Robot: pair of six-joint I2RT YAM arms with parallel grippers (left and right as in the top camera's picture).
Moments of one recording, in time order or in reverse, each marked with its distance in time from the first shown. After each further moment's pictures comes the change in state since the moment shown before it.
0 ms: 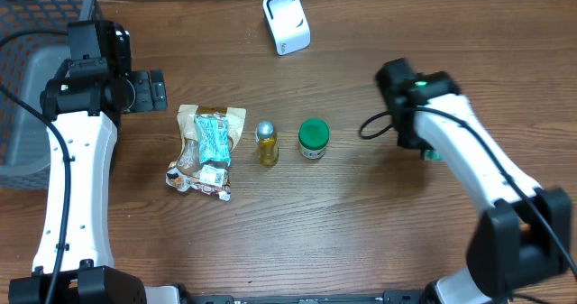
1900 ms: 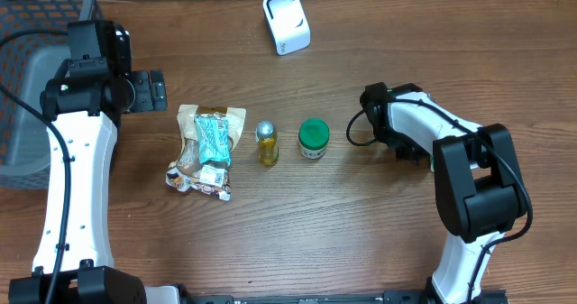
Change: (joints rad) left arm 0.000 0.000 0.000 0.000 0.000 0.000; right arm -0.025 0.304 -0.073 0.147 0.209 -0.056
